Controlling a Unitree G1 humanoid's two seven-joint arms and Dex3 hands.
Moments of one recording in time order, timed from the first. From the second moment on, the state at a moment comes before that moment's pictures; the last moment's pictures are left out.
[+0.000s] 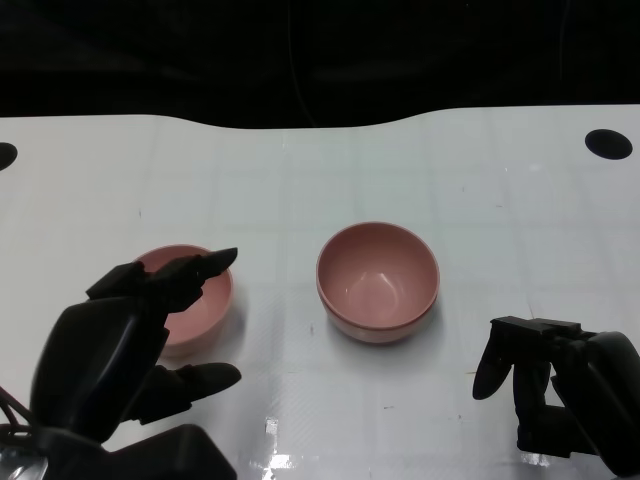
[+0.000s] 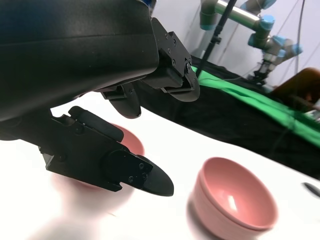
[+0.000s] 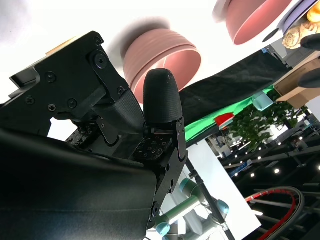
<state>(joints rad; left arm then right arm) 0.15 0.21 -0.04 -0.32 0.69 -0.11 -0.02 0.09 -0.30 0.16 0.07 -0.59 -0.58 -0.33</state>
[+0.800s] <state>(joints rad) -0.09 0.38 -0.27 -0.14 1.09 0.17 -0.29 0.09 -0.29 0.17 0.07 -0.62 -0.56 -0.33</state>
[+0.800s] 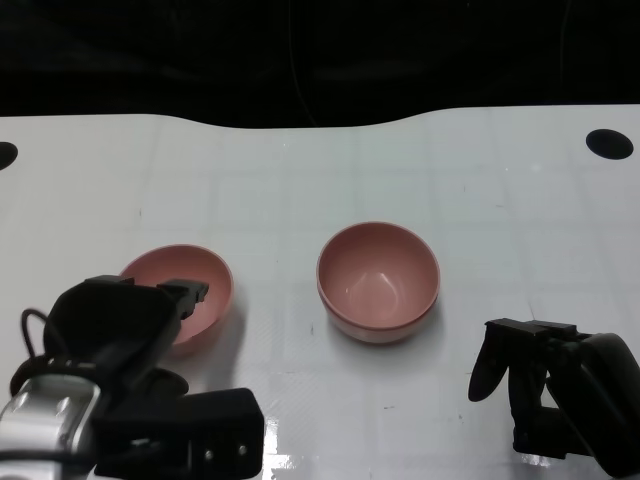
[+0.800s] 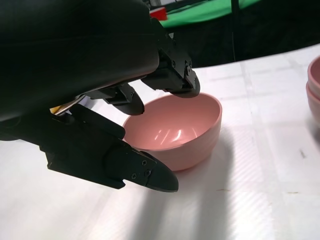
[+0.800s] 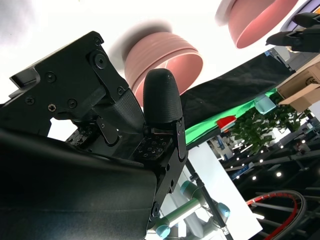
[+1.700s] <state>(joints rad) -0.24 0.43 -0.36 0.23 0.97 -0.02 0.03 0.09 -0.28 0.17 0.08 -0.63 -0.56 -0.33</state>
